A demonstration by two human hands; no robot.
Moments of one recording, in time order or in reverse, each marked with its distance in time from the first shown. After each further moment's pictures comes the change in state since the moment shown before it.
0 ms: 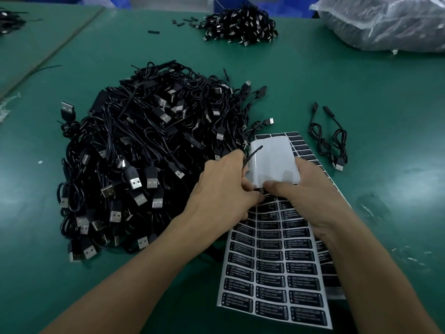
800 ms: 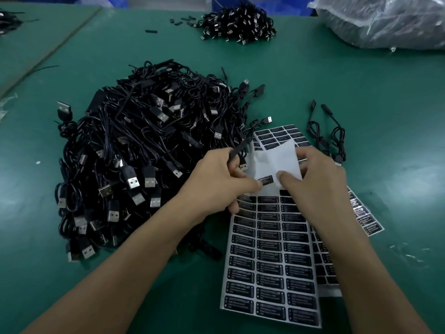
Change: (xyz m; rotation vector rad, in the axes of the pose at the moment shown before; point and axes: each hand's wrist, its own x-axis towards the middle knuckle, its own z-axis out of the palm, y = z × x) left_hand 0.012 -0.006 -0.012 -0.366 -0.133 -0.128; right_hand -0.004 0.002 -0.005 -0.422 0.309 -0.199
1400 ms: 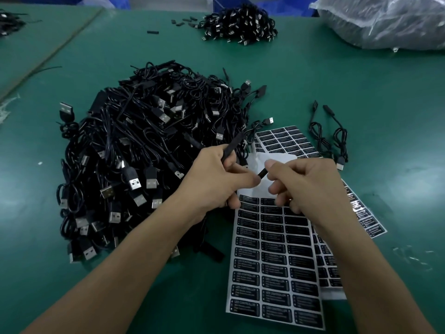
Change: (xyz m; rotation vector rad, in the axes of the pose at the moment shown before) left_hand -0.001 0.003 -0.005 -0.161 0.012 -0.005; right_hand -0.006 -0.016 -0.002 0.397 -0.154 0.115
